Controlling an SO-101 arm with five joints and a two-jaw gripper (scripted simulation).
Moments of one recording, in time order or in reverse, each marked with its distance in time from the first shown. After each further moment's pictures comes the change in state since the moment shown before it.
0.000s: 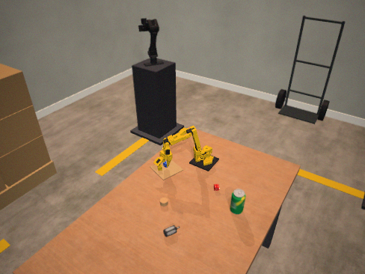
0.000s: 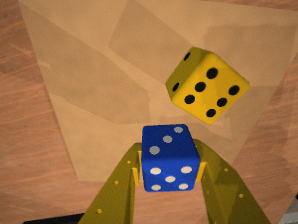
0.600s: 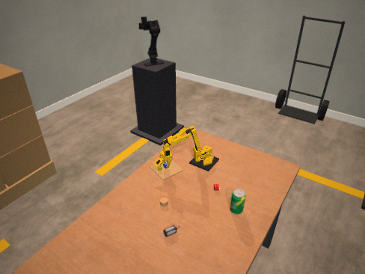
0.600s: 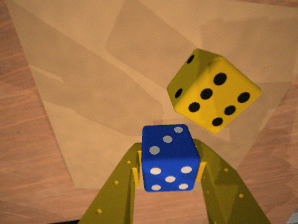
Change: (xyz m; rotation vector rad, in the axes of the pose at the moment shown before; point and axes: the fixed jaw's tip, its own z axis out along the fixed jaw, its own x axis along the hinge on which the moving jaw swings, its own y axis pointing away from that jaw) arm 0.000 0.000 0.007 0.000 0.000 0.000
